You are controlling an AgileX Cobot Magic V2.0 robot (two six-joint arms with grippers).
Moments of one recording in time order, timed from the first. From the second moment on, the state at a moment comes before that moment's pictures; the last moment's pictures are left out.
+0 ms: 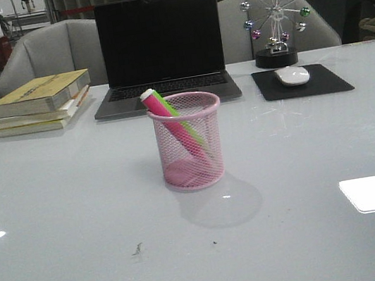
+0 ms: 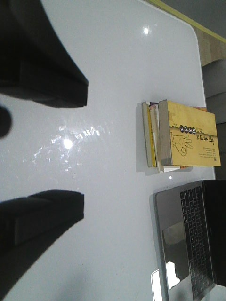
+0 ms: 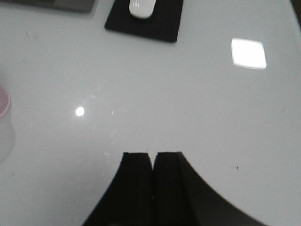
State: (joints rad) left arm -0.12 0.97 -0.77 0.08 0.31 -0.01; right arm -0.02 0.69 -0.67 0.03 0.57 -0.07
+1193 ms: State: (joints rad) left arm -0.12 0.97 -0.77 0.06 0.30 -0.01; right arm 0.02 -0.01 0.02 0.02 0.07 -0.07
